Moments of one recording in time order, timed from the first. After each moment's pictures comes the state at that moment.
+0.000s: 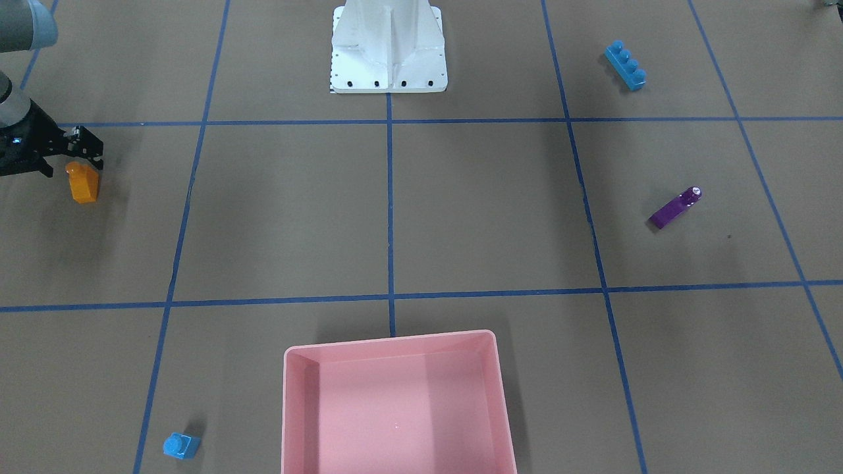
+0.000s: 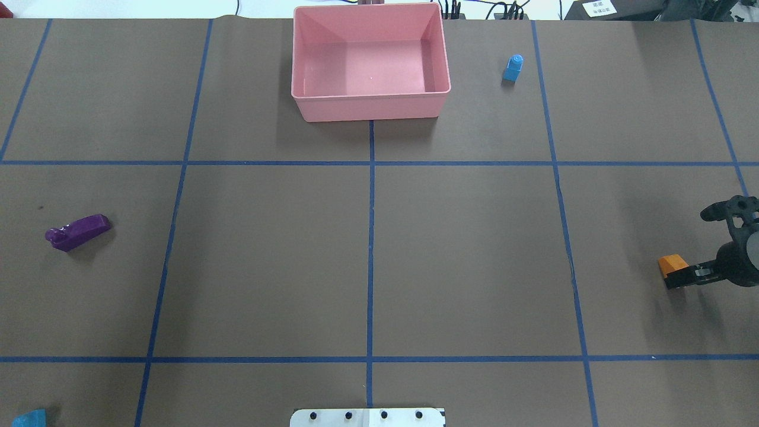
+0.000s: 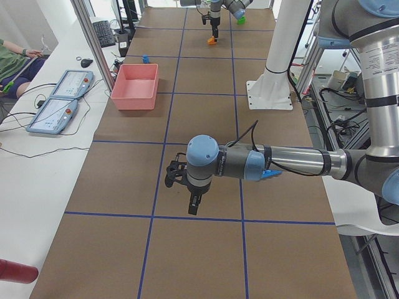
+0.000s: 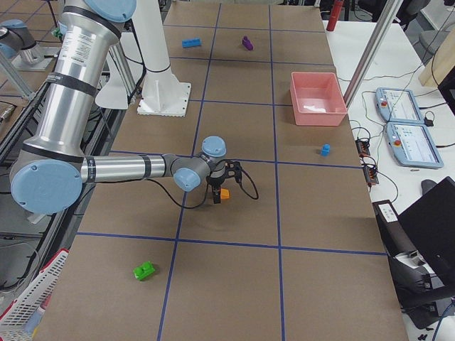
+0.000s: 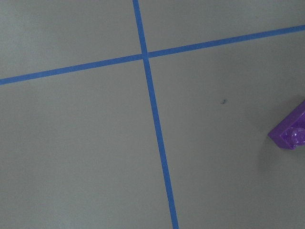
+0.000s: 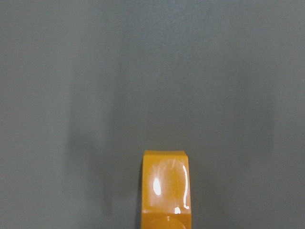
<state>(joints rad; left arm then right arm) -1.57 -1.32 -1.89 -1.63 -2.36 0.09 0.81 -1.88 1.82 -0.92 2.10 0.77</state>
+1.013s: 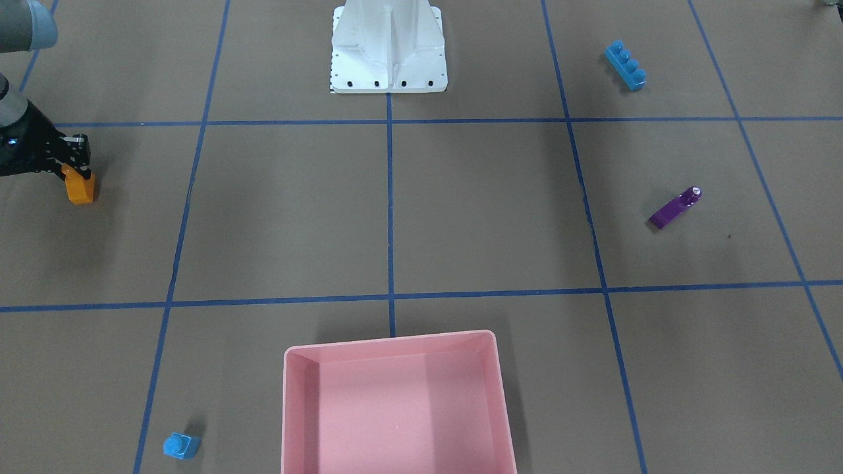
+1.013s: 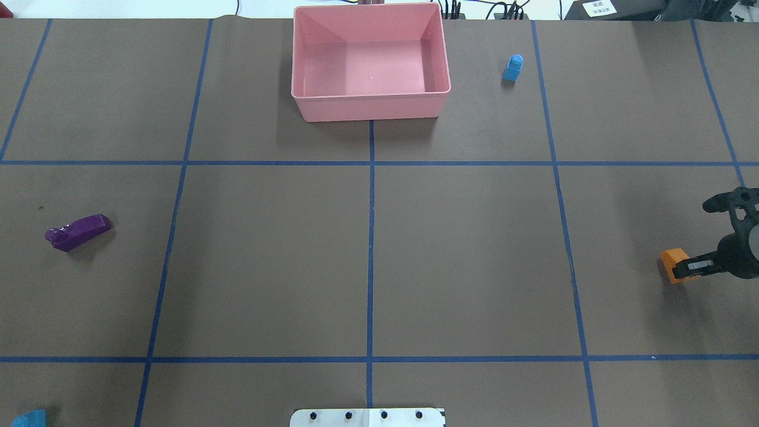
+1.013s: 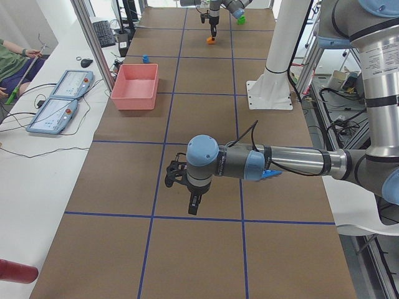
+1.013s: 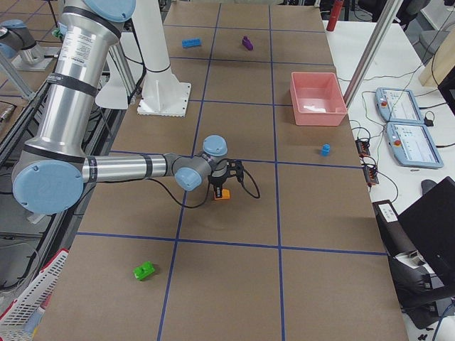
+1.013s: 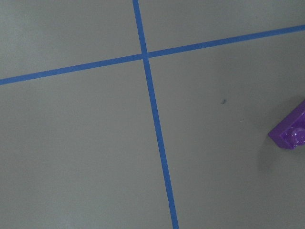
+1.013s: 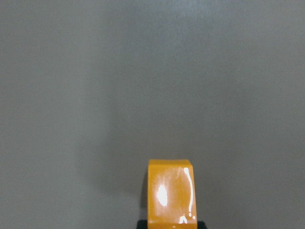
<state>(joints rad) -1.57 -1.32 -1.89 -1.63 -2.36 0.09 0.85 -1.87 1.85 -0.92 2.09 0.77</state>
